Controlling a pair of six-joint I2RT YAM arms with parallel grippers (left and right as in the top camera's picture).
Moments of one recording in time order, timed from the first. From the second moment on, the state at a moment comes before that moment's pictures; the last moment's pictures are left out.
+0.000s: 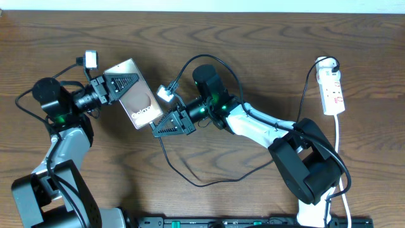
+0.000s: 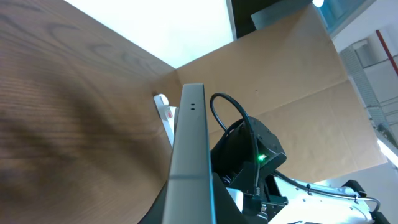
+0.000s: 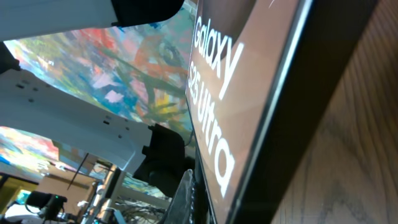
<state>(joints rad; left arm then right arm) 0.35 1.57 0.72 0.86 1.46 -1.13 0.69 2.00 1.22 0.34 -1.37 0.52</state>
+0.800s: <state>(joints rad) 0.33 1.57 0.72 0.87 1.40 -1.09 0.65 2.00 1.22 0.34 -1.31 0.62</state>
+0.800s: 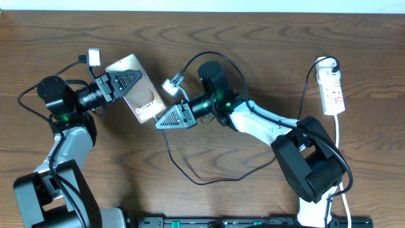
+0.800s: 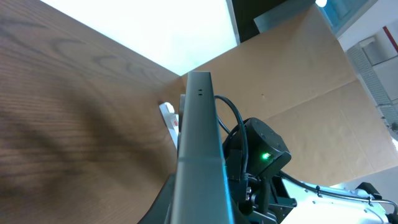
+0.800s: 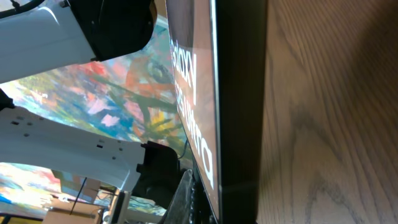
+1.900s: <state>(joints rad) 0.33 1.57 0.73 0.87 1.40 -1.09 0.65 2.00 1.22 0.37 -1.30 0.63</state>
